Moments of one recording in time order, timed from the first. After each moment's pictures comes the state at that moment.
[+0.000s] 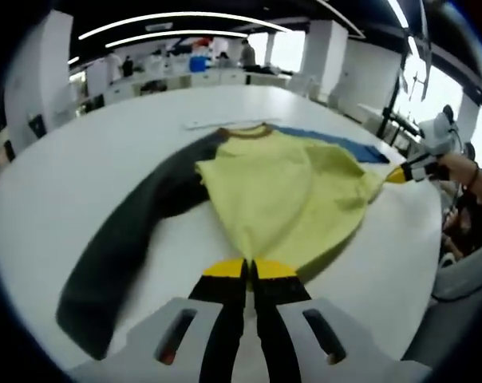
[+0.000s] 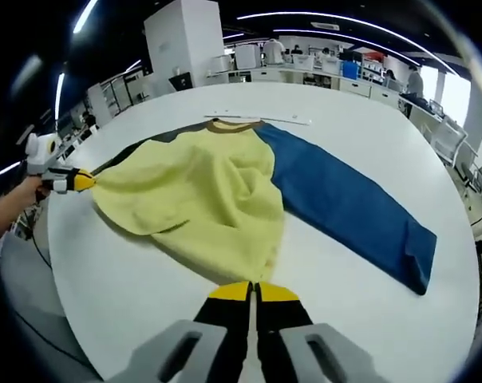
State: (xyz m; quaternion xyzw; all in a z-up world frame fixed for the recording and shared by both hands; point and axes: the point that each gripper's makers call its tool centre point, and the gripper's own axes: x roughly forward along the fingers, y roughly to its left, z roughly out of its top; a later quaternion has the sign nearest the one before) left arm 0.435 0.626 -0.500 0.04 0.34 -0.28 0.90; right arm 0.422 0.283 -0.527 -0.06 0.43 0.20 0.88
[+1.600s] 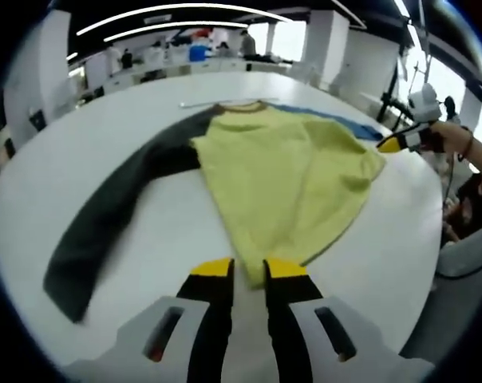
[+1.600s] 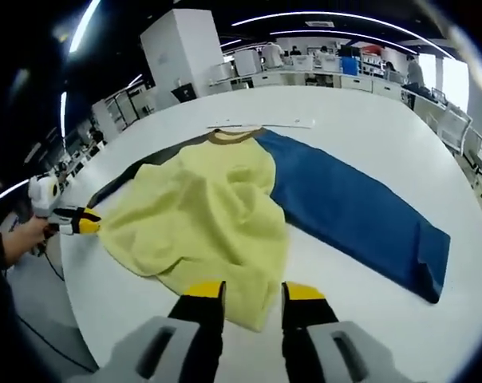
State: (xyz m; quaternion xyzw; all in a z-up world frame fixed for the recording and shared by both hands) left arm 0.401 0.628 -0.529 0.05 0.37 -0.27 0.89; right arm 0.444 0.292 -0.523 0.00 0.41 0.23 0.88
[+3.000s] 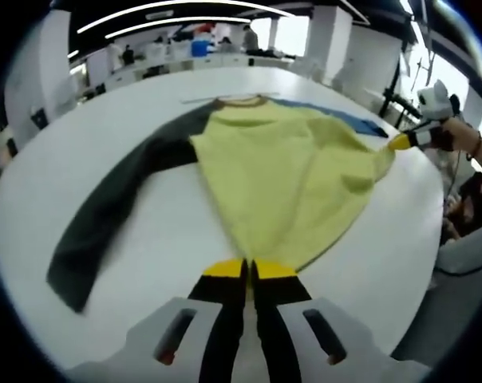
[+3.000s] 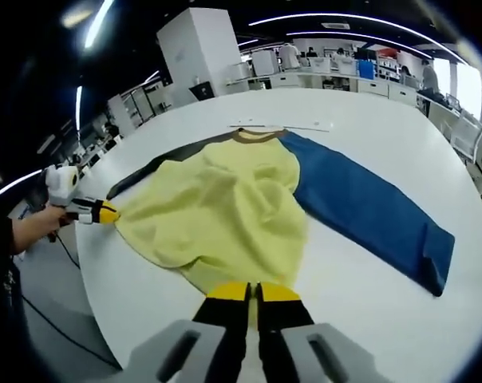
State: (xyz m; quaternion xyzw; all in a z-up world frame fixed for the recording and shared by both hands) left arm 0.389 0.631 -0.526 0.07 0.38 -0.27 0.88; right arm 0.405 0.296 -0.506 0.01 0.41 0.27 0.87
